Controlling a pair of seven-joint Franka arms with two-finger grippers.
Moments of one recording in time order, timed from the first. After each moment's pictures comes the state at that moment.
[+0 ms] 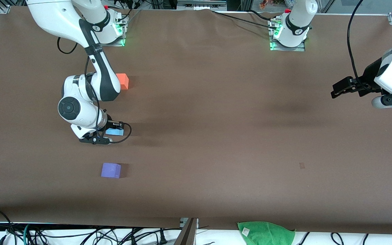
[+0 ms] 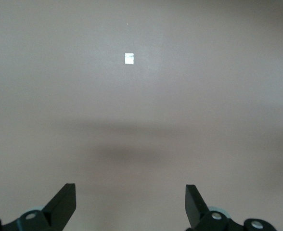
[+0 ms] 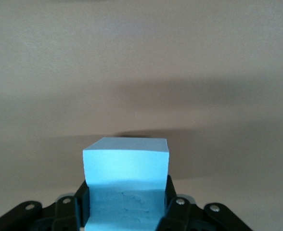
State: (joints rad) left arm 0.01 0.07 -0.06 -1.57 -0.07 1.59 -0.17; right arm 0.43 0.50 -0.21 -1.89 0.17 2.26 0.20
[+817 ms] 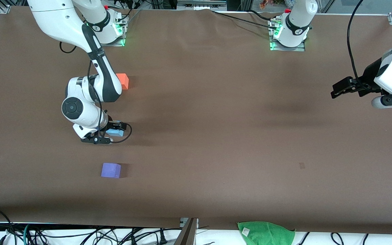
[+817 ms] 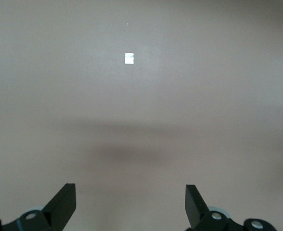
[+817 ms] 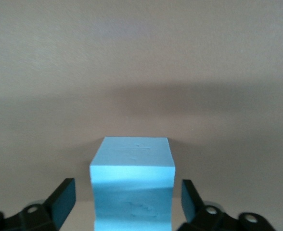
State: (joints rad) left arm 0.01 0.07 -0.06 -1.57 -0.07 1.59 -0.17; right arm 0.42 0.52 -0.21 -1.91 0.17 2.32 0.18
